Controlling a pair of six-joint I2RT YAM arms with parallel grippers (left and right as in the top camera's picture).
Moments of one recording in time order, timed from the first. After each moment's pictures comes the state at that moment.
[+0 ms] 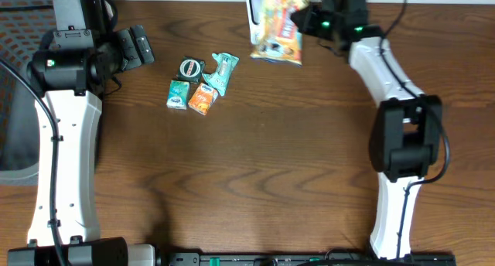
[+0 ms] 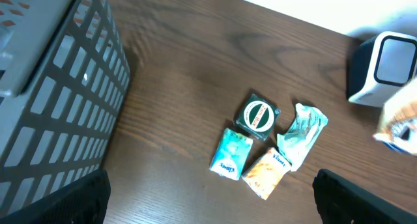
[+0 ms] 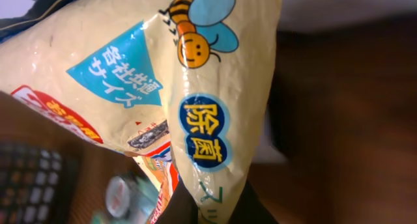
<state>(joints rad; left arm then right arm) 0.06 1.55 1.69 -1.00 -0.04 -0.25 0.17 2.28 1.88 -0.17 -0.51 0.49</state>
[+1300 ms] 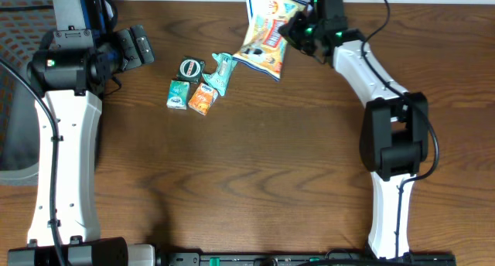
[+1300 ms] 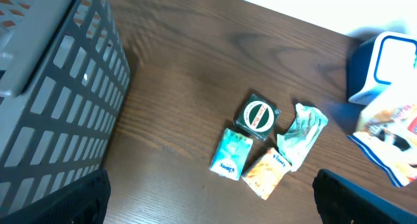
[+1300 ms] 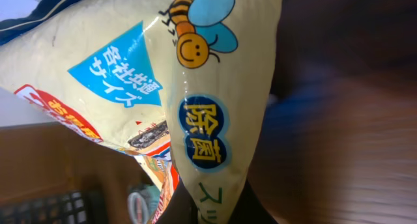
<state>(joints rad) 0.06 1.55 1.69 -1.00 -0.04 -0.25 0.19 2.31 1.88 -0.33 -0.42 0.83</state>
